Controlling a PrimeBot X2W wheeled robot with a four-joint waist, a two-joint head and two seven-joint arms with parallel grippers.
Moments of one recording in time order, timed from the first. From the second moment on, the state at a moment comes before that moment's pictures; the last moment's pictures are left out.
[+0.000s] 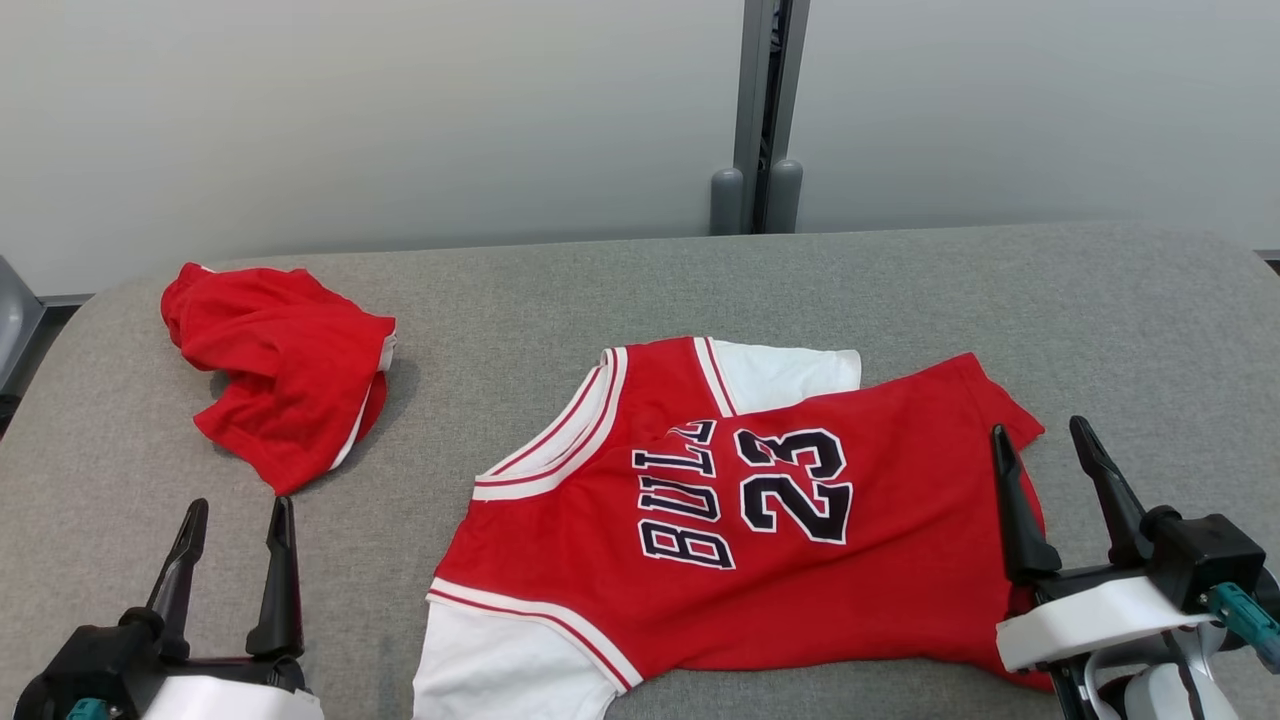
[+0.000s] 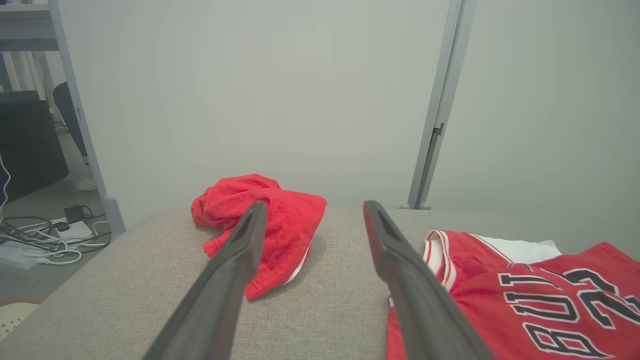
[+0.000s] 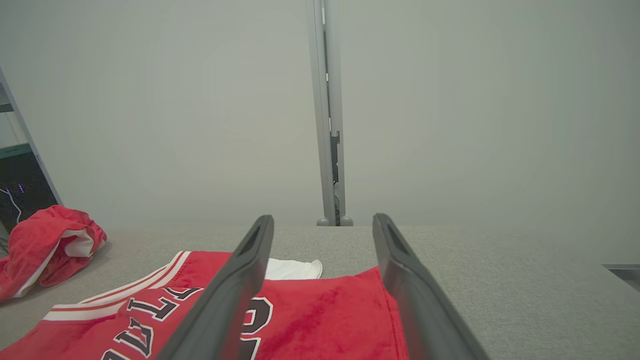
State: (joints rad) left arm 0.06 0.16 0.04 0.11 -0.28 -0.06 -0.26; right arm -0.12 -0.05 0.02 0.23 0.16 0.13 -0.26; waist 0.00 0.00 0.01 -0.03
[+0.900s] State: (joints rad) left arm 0.05 0.11 0.09 0.15 -0.23 -0.11 -0.26; right arm -0.12 -0.05 0.02 0.24 0.16 0.13 -0.26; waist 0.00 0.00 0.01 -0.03
